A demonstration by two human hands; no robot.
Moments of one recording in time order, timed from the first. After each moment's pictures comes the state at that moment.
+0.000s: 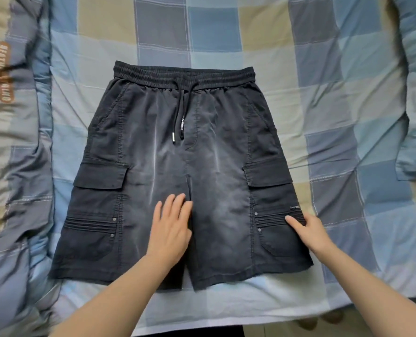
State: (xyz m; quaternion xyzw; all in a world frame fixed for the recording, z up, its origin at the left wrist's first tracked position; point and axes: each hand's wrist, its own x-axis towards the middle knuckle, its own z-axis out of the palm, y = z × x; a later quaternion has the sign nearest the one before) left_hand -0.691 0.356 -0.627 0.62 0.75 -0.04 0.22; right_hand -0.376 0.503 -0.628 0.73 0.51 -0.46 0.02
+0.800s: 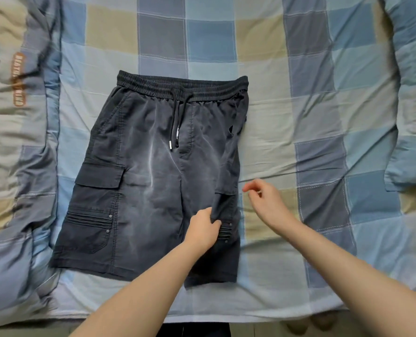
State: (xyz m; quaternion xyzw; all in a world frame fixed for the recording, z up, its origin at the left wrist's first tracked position) left_hand -0.606 0.433 -0.564 0.26 0.78 0.14 0.55; right_hand -0.479 0.547 -0.553 0.59 0.66 -0.47 0.01
